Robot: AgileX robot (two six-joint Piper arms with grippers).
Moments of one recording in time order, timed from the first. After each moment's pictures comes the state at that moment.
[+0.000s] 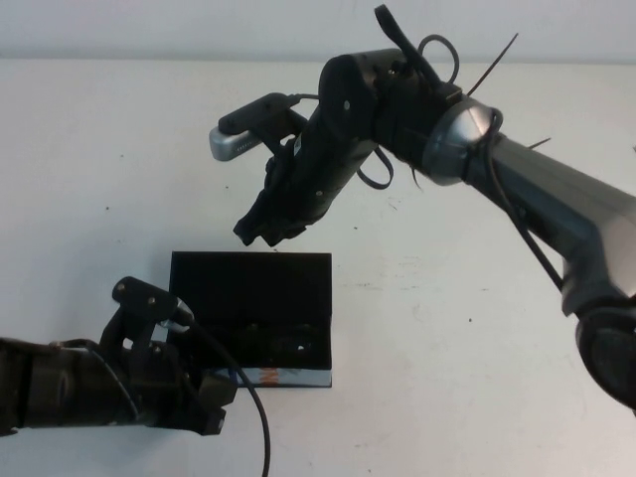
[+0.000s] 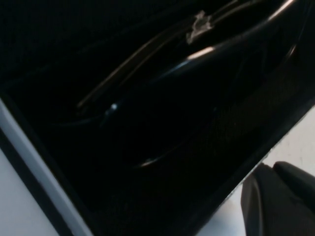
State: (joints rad) right arm 0.65 2.27 -2.14 0.27 1.06 -0.29; left arm -0.30 1.63 -0.49 -1.71 0.56 1.86
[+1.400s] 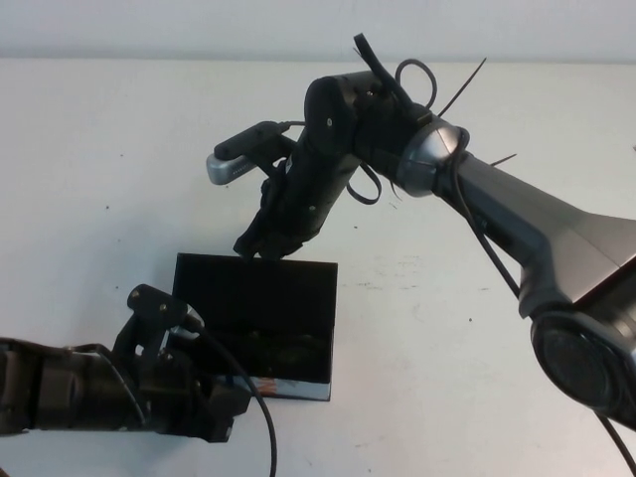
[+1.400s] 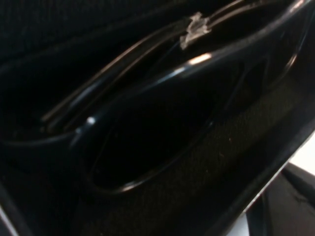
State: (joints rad) right arm 0.65 2.41 -2.28 0.29 1.16 -0.31; left arm -0.30 1.70 -0.51 -1.73 0.63 1.91
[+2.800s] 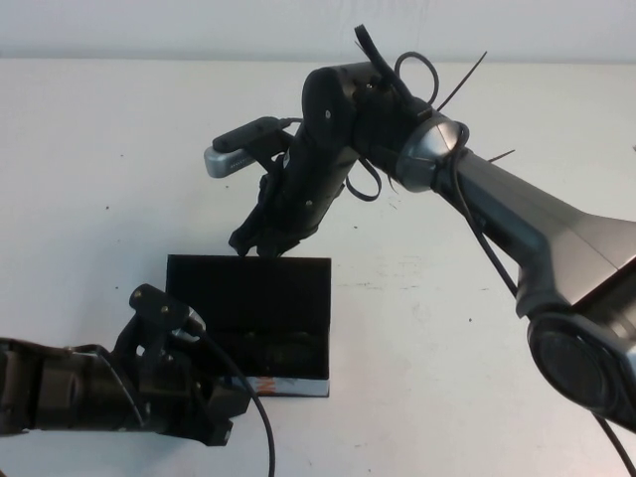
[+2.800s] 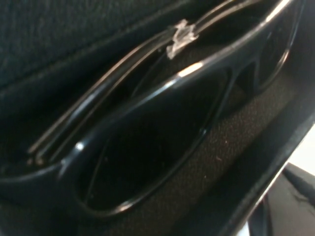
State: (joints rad) right arm 0.65 2.43 -2.34 0.29 1.22 -0.26; left arm -0.30 1.70 -0.51 -1.73 0.63 1.94
